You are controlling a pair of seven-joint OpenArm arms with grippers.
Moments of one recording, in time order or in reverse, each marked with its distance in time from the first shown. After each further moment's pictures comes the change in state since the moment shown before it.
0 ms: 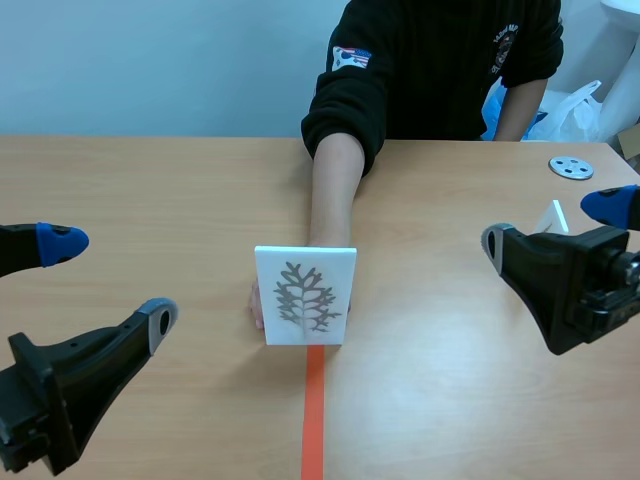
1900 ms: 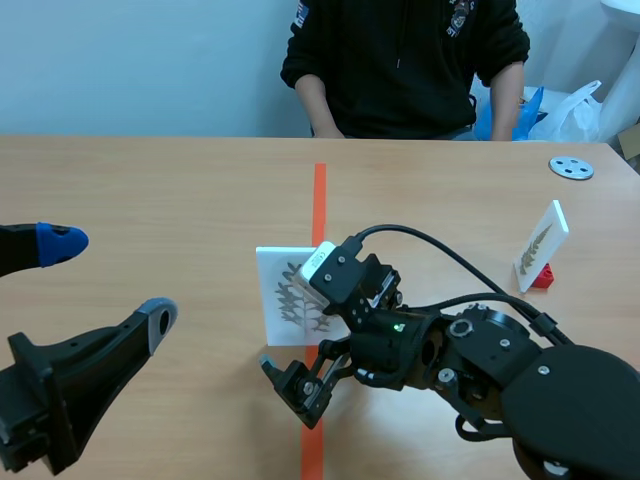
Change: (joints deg) left arm 0.0 0.0 0.0 0.0 0.0 0.0 0.0; right arm 42.1 -10.4 -51.8 -56.9 -38.0 -5.7 27.5
